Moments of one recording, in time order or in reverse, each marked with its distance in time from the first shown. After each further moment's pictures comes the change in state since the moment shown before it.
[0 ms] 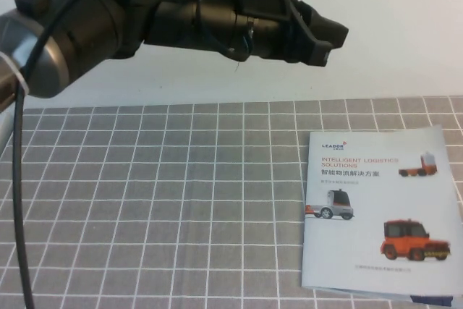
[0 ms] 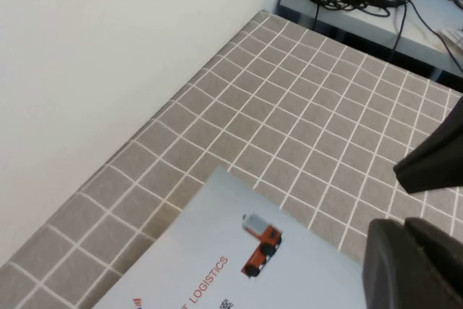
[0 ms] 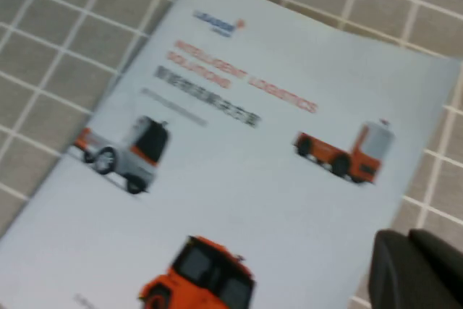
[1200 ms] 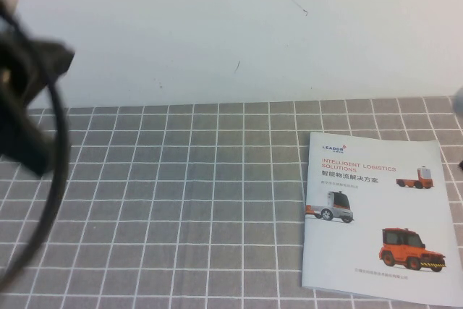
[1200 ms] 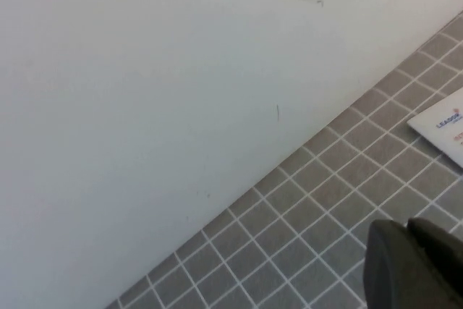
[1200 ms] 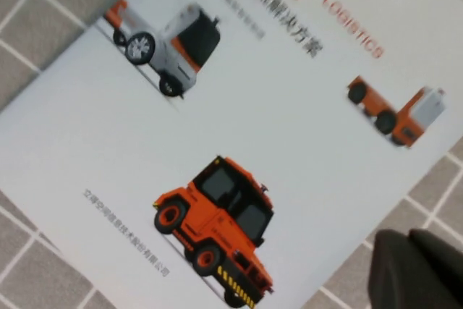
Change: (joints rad) right arm 0.125 0.041 -0.006 -0.204 0.074 0.041; left arm 0.005 -0.860 0.532 1.206 -0.094 -0.756
